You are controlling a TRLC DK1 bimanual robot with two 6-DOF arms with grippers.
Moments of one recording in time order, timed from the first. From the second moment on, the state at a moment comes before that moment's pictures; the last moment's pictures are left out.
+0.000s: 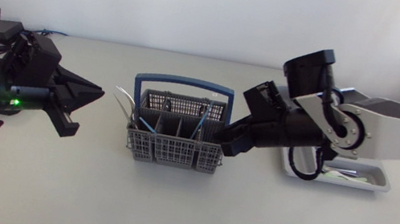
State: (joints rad) left arm -0.12 1.07 0.71 -0.26 0.42 0.52; right arm 0.47 1.53 0.94 -0.22 -0.40 -0.16
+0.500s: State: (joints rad) left arm -0.20 1.01 0.70 -0.29 0.37 0.52; right arm 0.56 1.72 1.03 -0.10 -0.22 -0.07
